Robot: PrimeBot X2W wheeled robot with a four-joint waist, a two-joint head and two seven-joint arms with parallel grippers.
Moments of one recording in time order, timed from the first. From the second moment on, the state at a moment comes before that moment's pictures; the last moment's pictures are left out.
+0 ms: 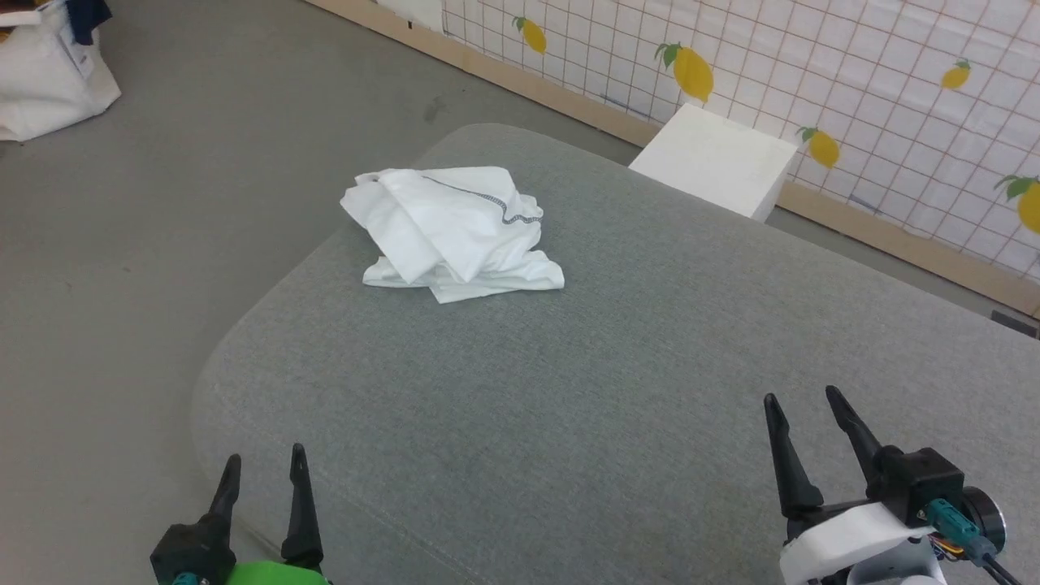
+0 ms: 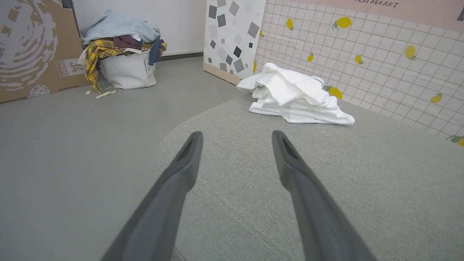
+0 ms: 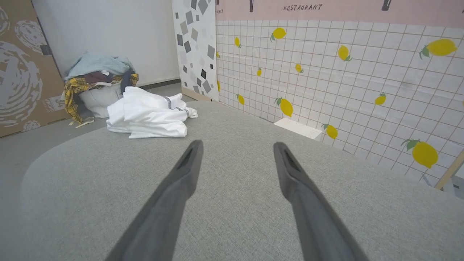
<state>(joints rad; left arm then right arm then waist) 0.15 0.06 0.04 0.06 -0.16 0.01 -0.22 0.02 -0.05 0.00 0.18 0.07 0.13 -0.22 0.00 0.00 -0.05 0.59</state>
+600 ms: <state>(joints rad) 0.17 0.06 0.05 0.07 -0.18 0.01 -0.25 0.02 -0.05 0.00 0.19 0.09 0.13 -0.26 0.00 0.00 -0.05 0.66</state>
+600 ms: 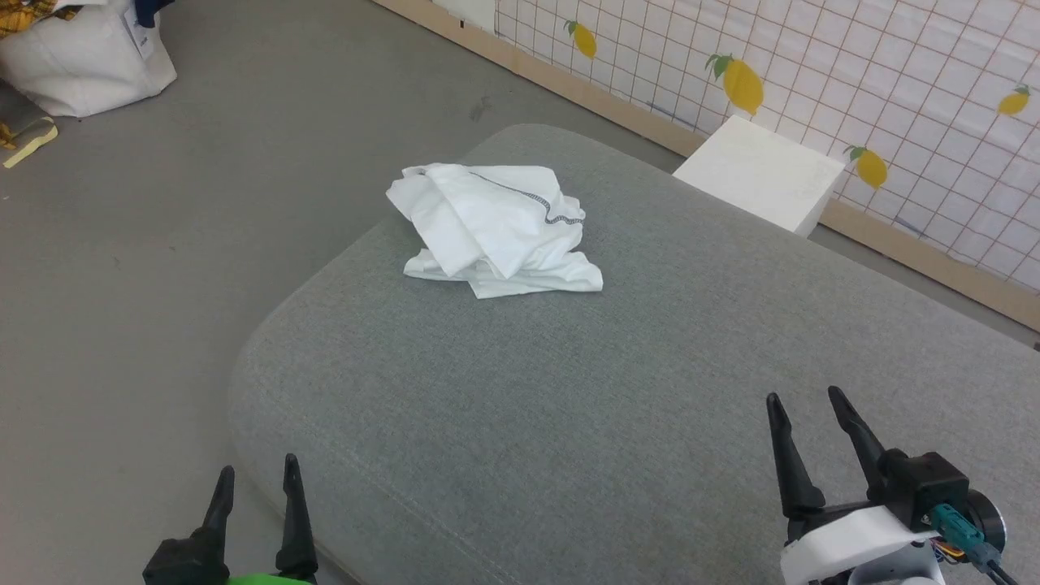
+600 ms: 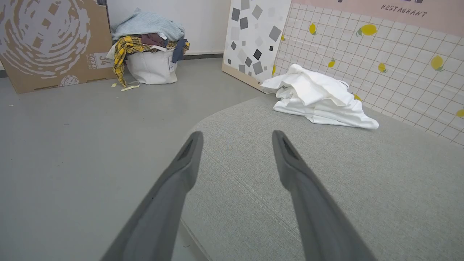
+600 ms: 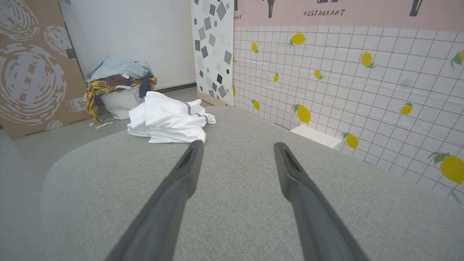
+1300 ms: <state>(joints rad) -0.14 0.15 -0.03 -0.03 -0.15 -0.10 -0.14 -0.02 -0.05 0.00 0.15 0.03 0.13 -0.26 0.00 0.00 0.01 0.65</state>
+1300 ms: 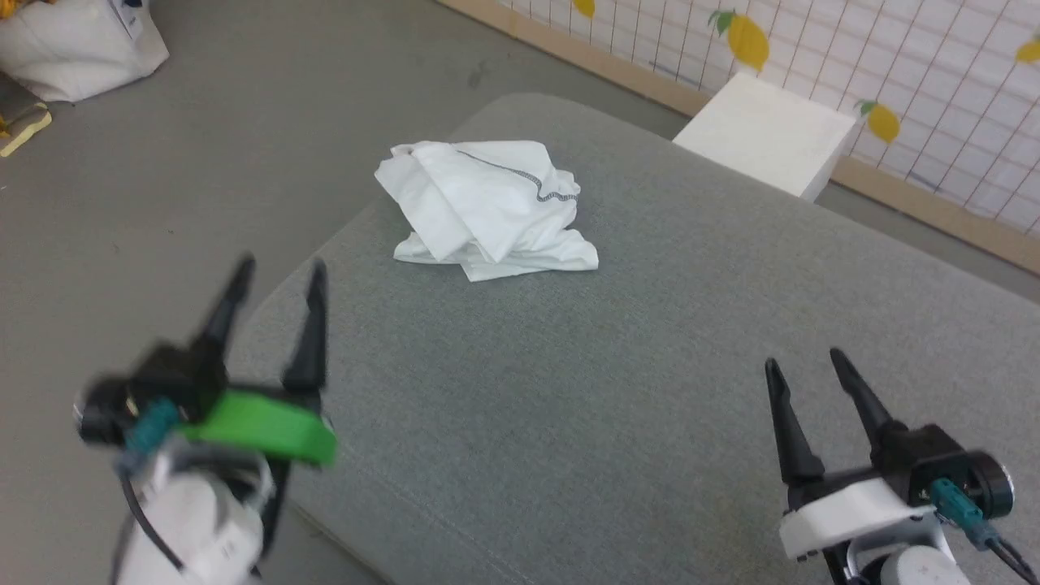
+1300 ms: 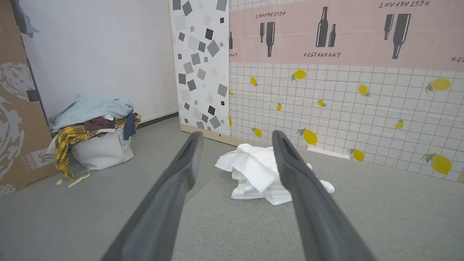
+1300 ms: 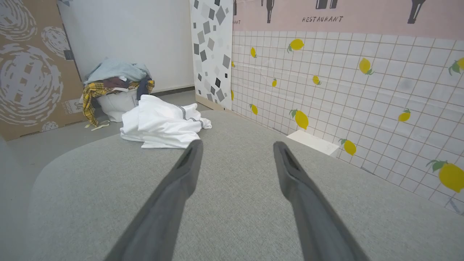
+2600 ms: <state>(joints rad) -0.86 0.56 -0.33 0.61 -0.48 -0.13 0.32 -0.27 -0.13 0.19 -0.31 -0.12 0.13 0.03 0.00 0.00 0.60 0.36</state>
